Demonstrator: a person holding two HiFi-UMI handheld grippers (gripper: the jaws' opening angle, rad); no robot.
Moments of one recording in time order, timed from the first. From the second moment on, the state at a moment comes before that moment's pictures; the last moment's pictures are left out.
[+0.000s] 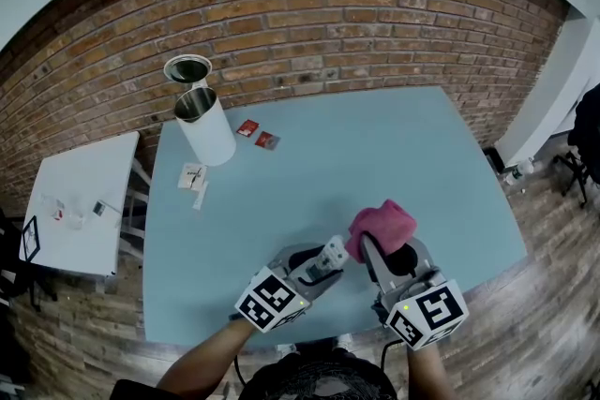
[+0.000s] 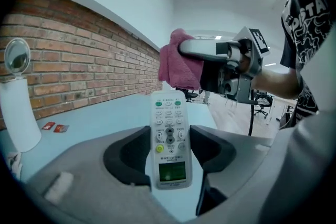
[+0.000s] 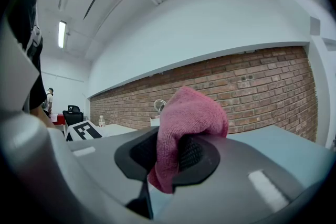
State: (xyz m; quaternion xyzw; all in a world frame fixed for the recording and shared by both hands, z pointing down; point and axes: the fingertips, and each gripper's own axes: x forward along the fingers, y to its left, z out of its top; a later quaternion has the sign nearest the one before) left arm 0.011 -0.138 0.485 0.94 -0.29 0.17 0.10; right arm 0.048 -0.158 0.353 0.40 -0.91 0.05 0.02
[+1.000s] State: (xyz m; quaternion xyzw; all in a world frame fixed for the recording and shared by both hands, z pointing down) left arm 0.041 -0.095 0.456 0.95 -0.20 0.22 -0.09; right arm 0.034 -0.156 0.332 0.24 -0.97 0.05 0.02
